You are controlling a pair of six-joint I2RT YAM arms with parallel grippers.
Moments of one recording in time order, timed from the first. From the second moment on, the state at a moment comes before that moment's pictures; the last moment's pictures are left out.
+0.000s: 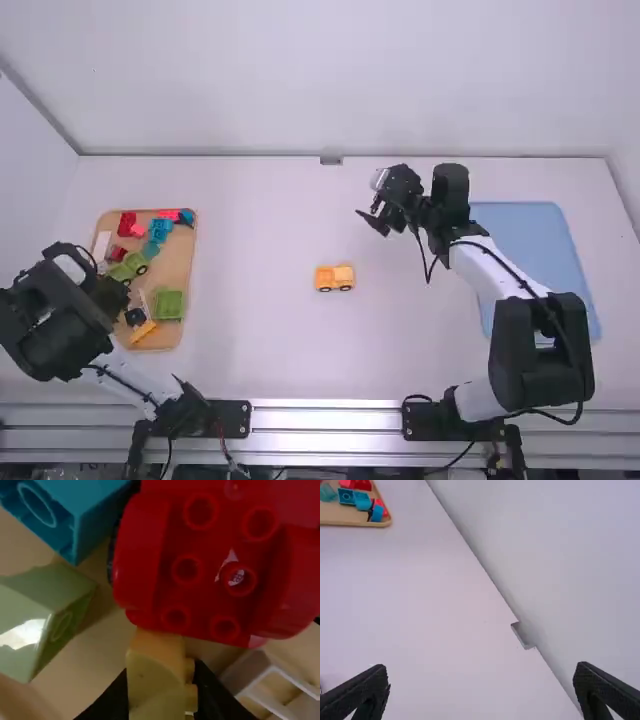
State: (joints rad) left arm 0.83 1.85 1.03 -0.65 -0.07 -0.32; right arm 0.15 1.61 0.95 0.18 -0.72 -0.77
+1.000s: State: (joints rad) left arm 0.37 1.27 0.99 -0.46 -0.03 -0.16; right arm 0.15 1.61 0.99 0.40 -0.77 -0.35
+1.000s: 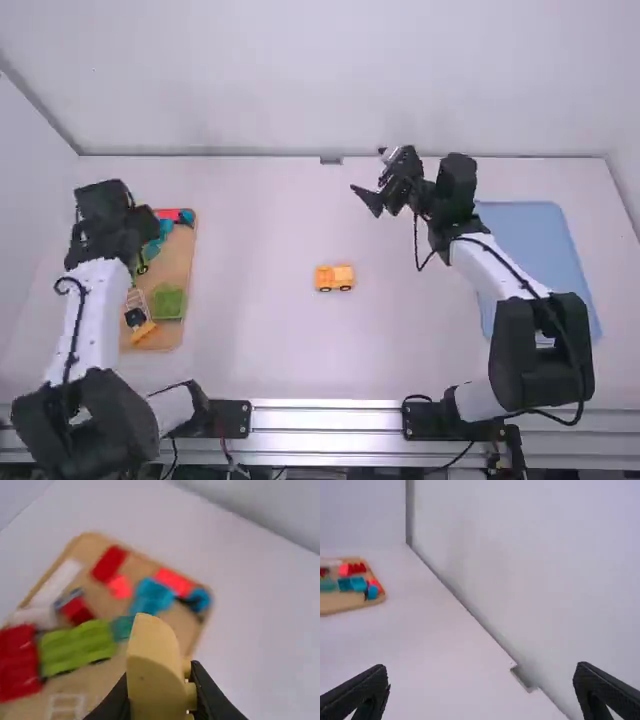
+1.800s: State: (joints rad) left arm -0.24 1.52 0.97 0.04 0.31 0.33; right arm 0.27 1.74 1.10 0.31 -0.87 -0.13
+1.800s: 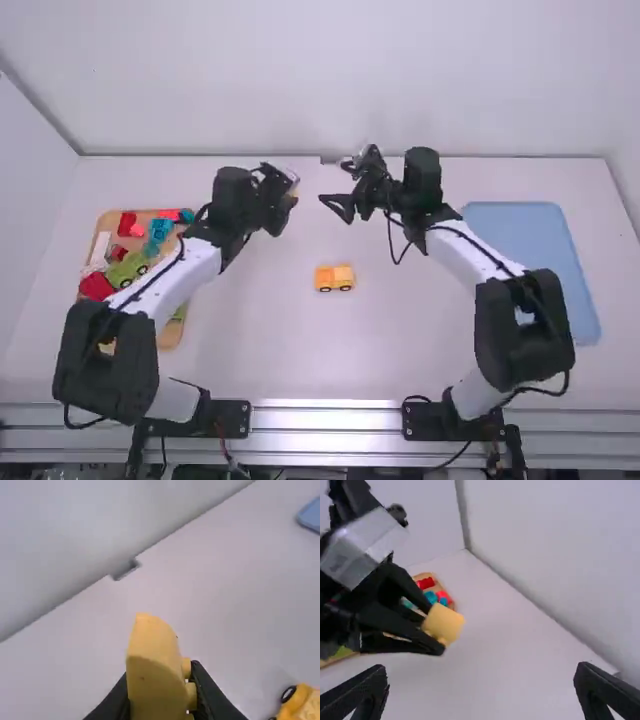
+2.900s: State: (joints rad) left arm -0.31 1.64 0.96 0.31 0.35 0.21; right arm 0.30 1.88 1.14 0.52 -0.96 0.21
